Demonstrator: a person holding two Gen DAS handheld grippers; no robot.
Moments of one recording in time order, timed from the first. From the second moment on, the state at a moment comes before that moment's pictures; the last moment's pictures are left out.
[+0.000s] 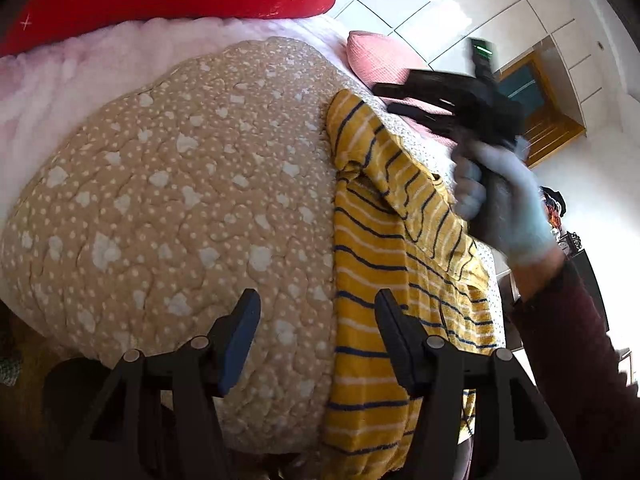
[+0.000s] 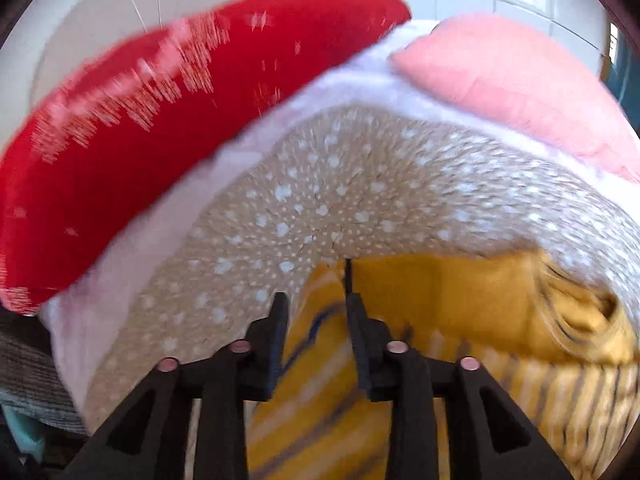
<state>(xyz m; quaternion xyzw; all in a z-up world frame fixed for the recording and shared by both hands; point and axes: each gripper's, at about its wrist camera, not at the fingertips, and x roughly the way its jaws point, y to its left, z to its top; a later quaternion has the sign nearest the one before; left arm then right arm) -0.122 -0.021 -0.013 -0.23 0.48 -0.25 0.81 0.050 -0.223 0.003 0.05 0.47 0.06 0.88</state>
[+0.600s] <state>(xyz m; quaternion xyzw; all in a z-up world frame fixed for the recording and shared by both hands) -0.179 -0.090 -0.008 -0.15 0.51 -0.26 0.81 -0.179 -0.423 -0.014 0.10 0.47 -0.15 0.87</state>
